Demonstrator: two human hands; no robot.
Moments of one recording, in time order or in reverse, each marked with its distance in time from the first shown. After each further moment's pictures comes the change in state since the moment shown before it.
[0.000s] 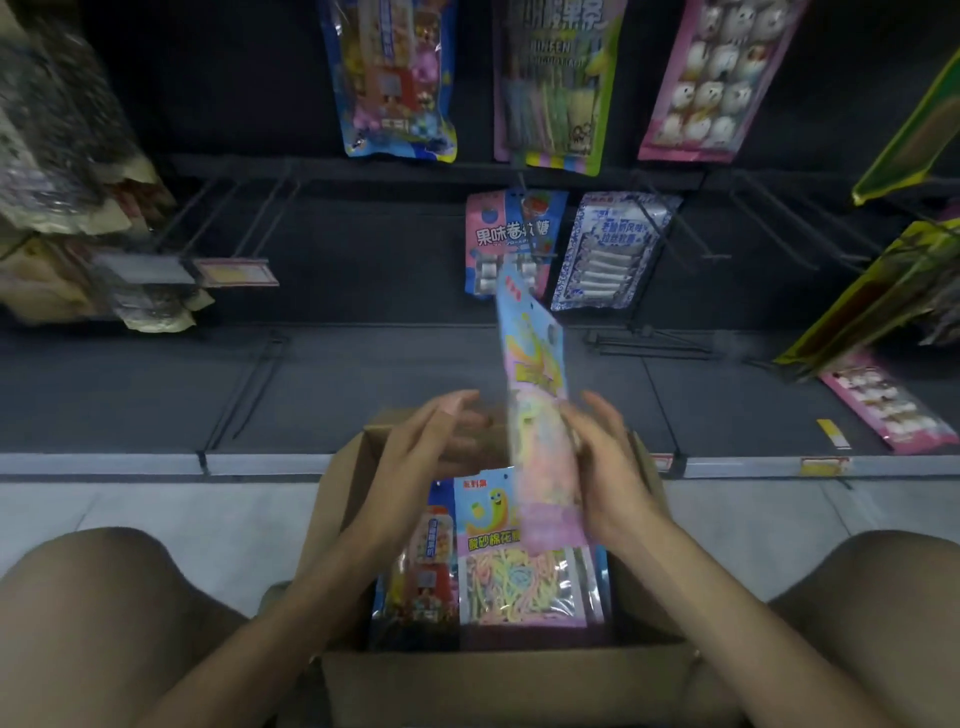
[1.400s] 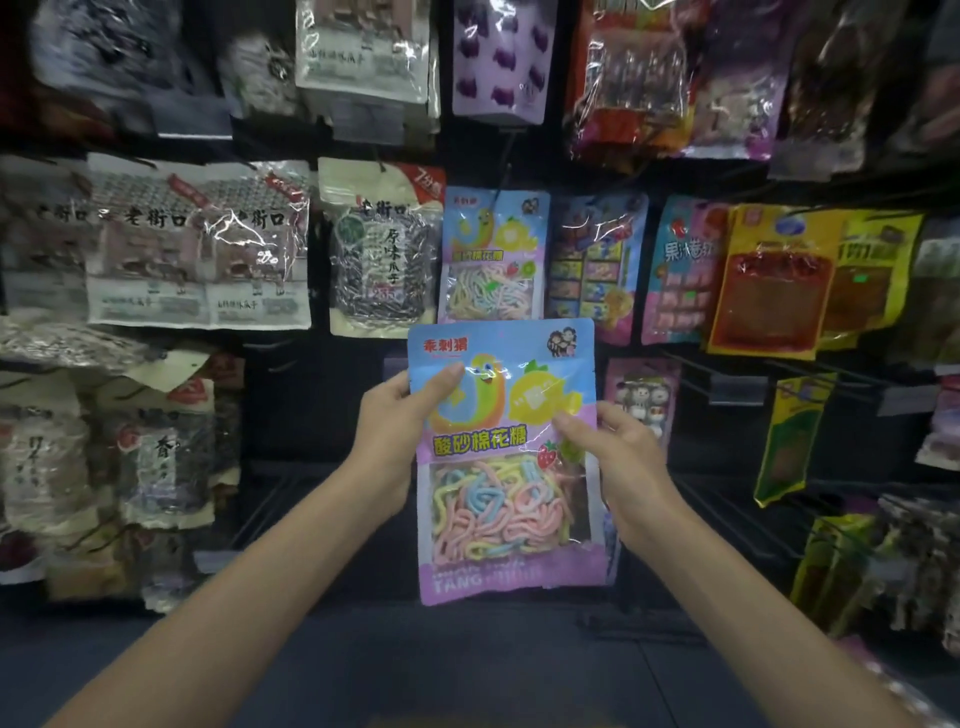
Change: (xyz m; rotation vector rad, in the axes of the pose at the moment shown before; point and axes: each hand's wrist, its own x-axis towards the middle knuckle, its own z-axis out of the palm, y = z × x) left_hand 0.049 0.305 -0.022 -0.303 0.066 0.425; right_hand -0.074 -0.268 0.134 -0.307 -0.128 -0.677
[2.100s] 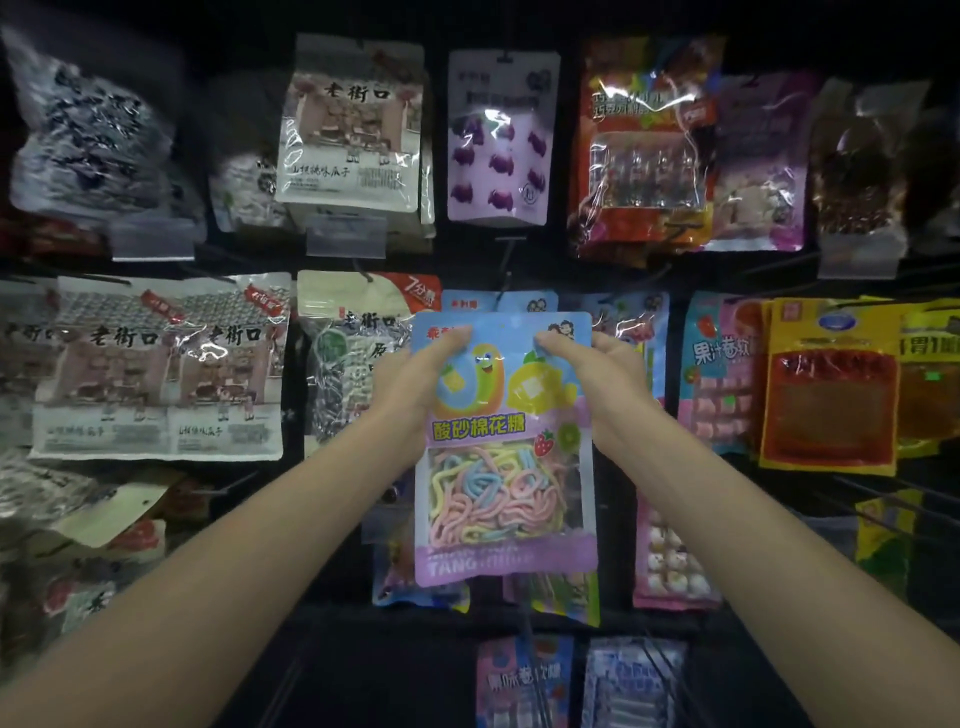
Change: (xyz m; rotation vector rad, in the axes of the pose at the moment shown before) left_hand 0.178 0.079 0.061 0.053 0.117 0.061; right_hand 0.189 -0.127 0.058 0.093 0.114 -0.174
